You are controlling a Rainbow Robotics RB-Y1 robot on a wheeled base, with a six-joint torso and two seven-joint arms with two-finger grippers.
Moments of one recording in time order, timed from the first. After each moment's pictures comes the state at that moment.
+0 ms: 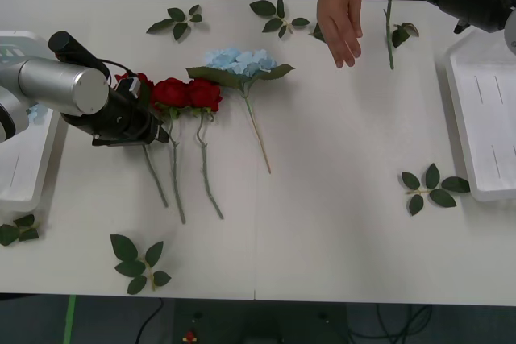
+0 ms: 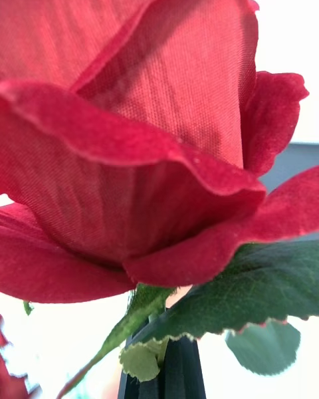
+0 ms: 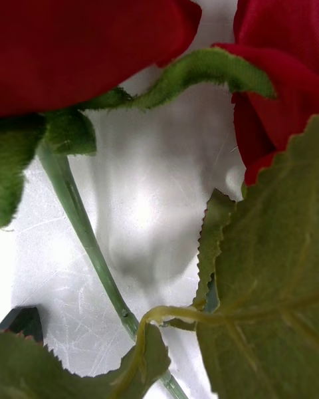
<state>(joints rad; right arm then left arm) -0.95 -1.16 0.85 -1.56 -1.49 0.02 1.55 -0.95 0.80 -1.00 -0.99 1.34 0.91 -1.27</state>
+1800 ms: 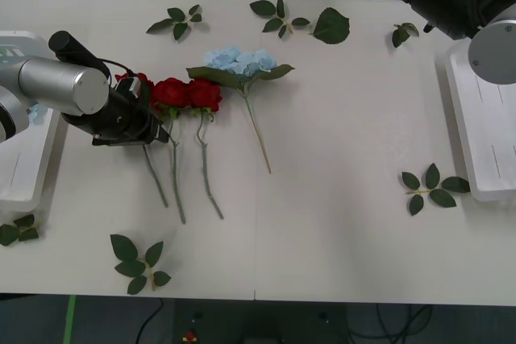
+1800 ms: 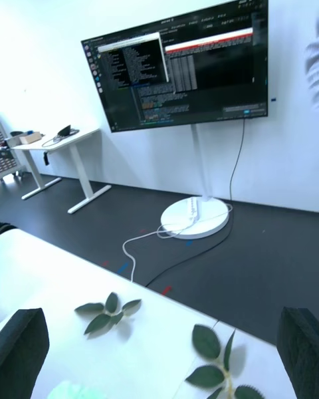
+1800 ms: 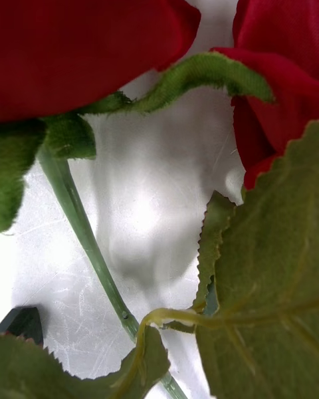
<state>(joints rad) -0.91 -1.08 0.85 -1.60 -1.41 -0.19 1.61 -0.95 0.80 -1.00 -0.99 1.33 0.91 -1.27</state>
